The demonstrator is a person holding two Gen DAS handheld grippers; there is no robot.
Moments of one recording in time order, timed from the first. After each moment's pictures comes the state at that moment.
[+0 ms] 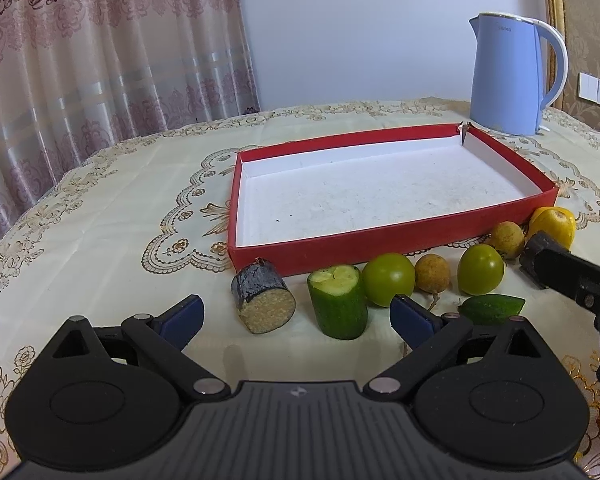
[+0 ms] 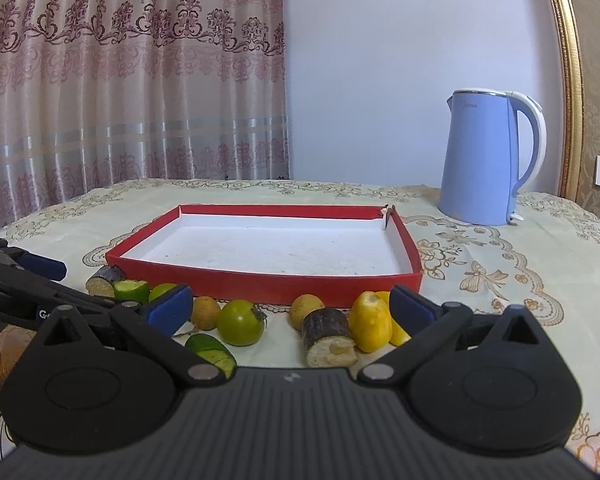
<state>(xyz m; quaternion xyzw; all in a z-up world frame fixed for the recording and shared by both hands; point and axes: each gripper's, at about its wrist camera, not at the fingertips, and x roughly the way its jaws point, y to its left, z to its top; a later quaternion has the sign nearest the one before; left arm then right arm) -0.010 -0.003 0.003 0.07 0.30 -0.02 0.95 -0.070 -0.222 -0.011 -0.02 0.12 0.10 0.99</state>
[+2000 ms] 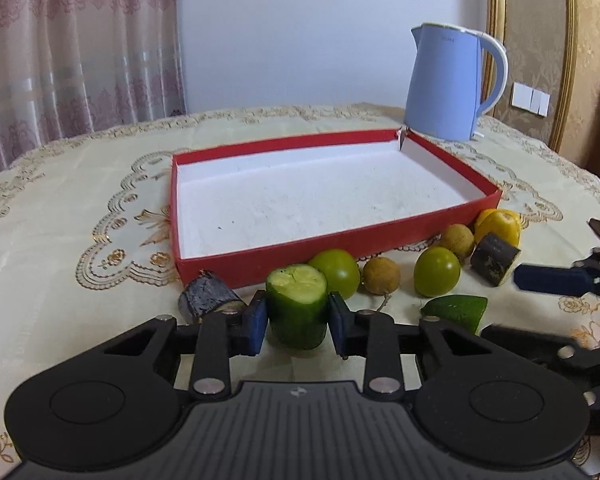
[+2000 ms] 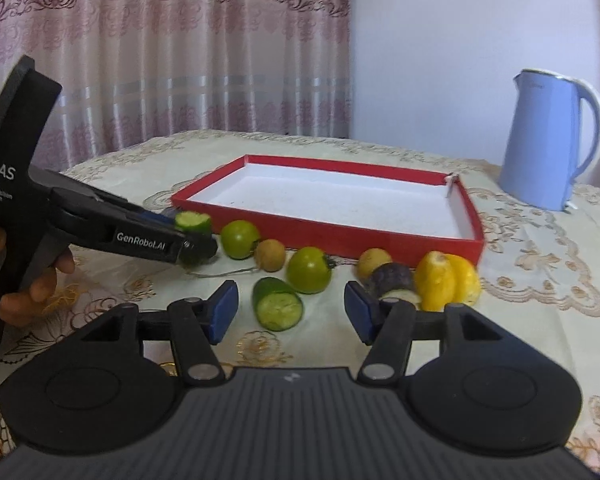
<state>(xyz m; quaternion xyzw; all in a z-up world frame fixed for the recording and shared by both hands) 0.003 0.017 0.000 0.04 0.30 -0.15 0.94 -0.078 -0.205 -0.020 -0.06 0.19 0.20 0.96</state>
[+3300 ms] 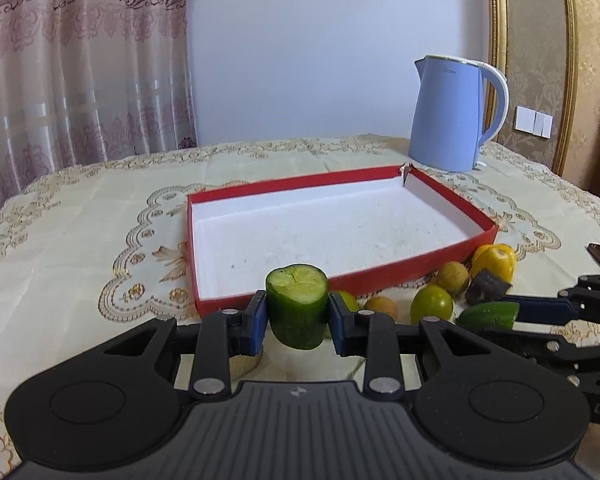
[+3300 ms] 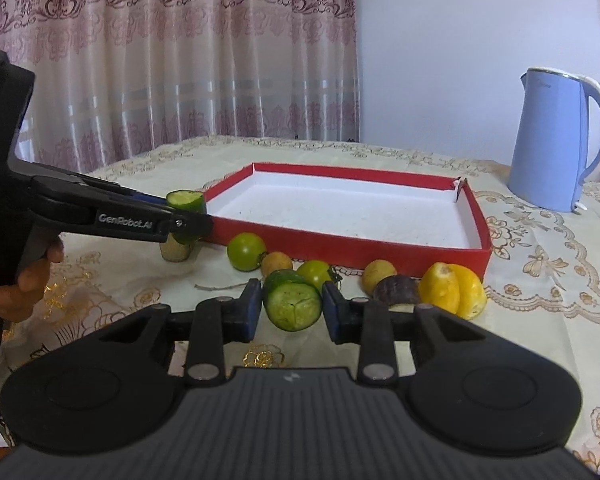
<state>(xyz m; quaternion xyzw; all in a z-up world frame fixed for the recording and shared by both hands) -0.002 0.017 0.023 0.04 0.26 -0.13 0.96 -0.077 -0.215 -0.007 -0.05 0.18 0.21 0.96</state>
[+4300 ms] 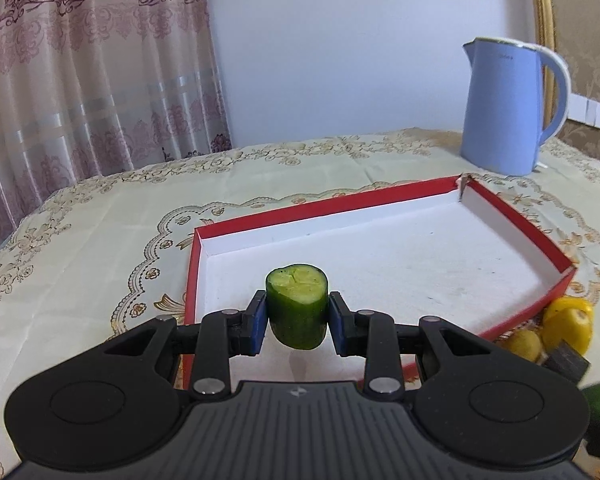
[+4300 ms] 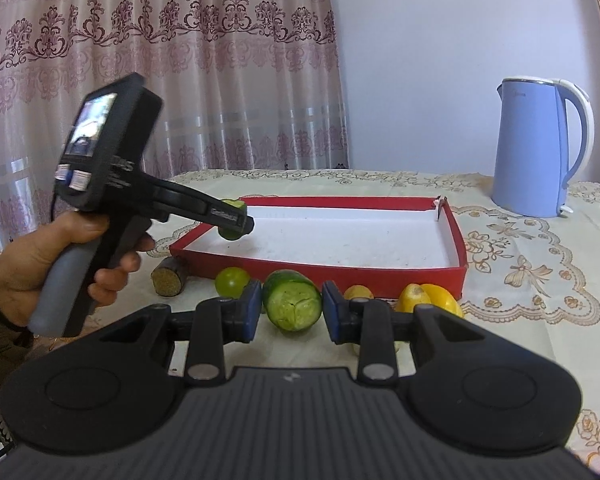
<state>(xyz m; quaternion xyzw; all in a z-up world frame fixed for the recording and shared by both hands) 0.081 -0.019 0.024 0.07 0.28 -0.06 0.95 -0.080 -0.234 0.002 -0.01 0.15 0.20 0.97</state>
